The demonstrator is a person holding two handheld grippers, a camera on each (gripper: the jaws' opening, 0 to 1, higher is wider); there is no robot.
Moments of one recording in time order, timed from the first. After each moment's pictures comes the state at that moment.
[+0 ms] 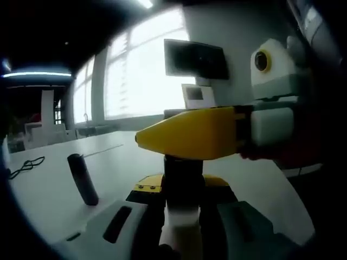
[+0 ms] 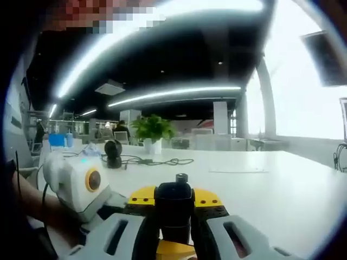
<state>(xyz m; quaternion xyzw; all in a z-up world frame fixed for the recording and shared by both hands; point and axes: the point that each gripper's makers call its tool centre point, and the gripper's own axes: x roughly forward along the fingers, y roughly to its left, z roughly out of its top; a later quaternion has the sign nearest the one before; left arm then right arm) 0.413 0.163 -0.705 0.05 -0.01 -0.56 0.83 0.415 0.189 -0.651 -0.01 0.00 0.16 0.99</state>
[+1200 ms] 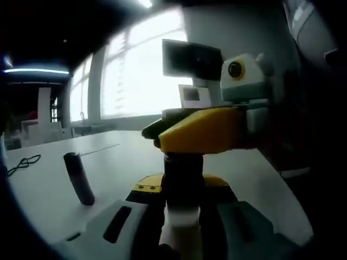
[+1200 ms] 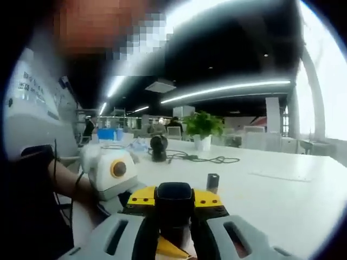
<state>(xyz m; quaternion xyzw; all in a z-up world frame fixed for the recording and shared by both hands) 0.410 0.162 -0.706 0.04 0.00 -0.57 0.82 0.417 0.197 -0.655 -0.03 0.02 0.38 0.92</state>
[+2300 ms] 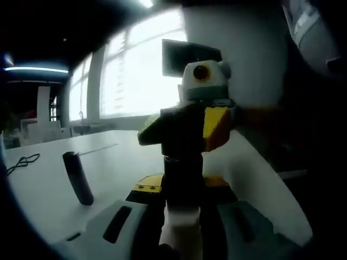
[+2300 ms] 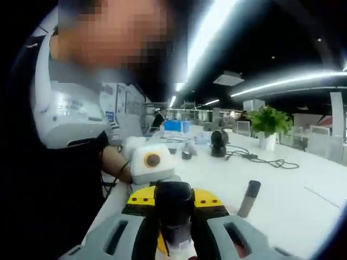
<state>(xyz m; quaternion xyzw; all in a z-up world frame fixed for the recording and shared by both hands) 0.409 0.161 -0.705 0.04 0.00 -0.58 0.82 0.407 0.211 -0.656 -0.06 0.04 0.65 0.76</state>
